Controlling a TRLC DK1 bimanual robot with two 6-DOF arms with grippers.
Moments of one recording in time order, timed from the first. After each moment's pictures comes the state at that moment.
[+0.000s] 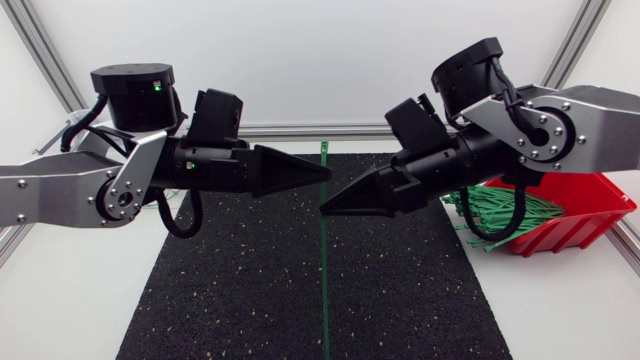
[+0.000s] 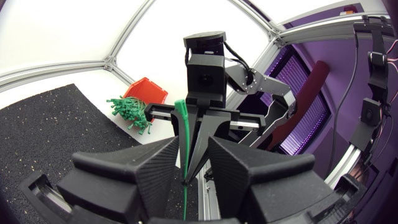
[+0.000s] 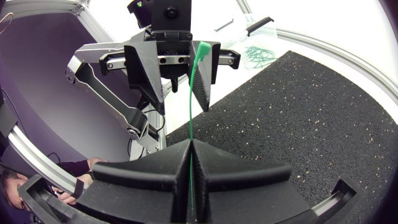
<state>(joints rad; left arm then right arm) -0.44 1.51 0.85 0.44 1.16 -0.45 0.44 1.44 1.02 -0.46 -1.01 -0.13</state>
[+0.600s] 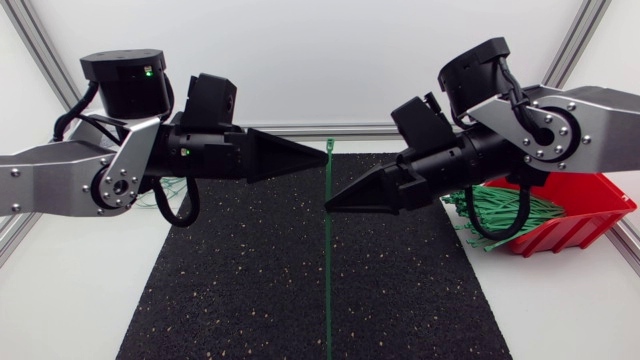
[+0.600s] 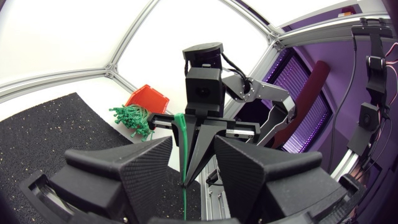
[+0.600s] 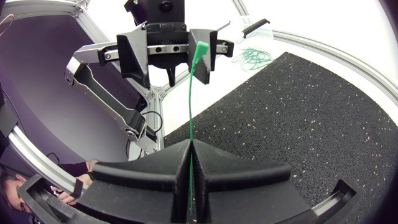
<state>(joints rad) -0.42 1.51 0.89 0.44 1.17 -0.45 0.42 1.43 1.01 -0.46 -1.01 -0.13</state>
